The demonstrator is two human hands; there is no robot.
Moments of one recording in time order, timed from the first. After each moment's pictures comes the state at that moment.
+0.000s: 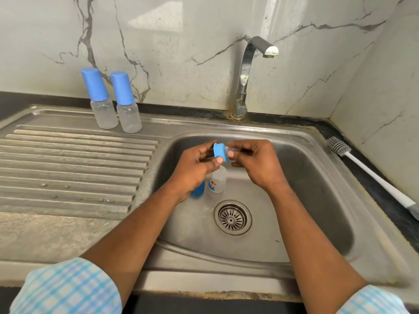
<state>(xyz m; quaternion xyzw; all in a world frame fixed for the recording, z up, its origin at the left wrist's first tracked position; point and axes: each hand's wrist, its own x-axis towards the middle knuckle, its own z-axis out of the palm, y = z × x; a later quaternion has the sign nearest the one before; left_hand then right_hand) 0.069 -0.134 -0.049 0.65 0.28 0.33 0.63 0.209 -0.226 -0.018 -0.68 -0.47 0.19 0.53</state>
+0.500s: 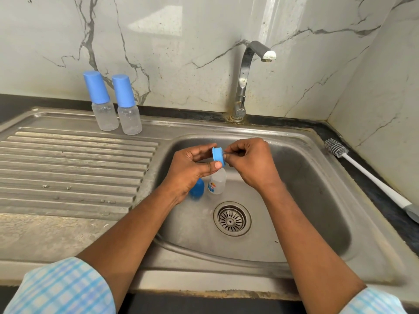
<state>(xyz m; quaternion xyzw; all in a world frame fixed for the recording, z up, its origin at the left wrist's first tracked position) 0.057 -0.139 -0.042 0.60 0.26 0.36 0.67 0.192 -0.225 -0.006 -0.73 -0.50 0.08 0.46</state>
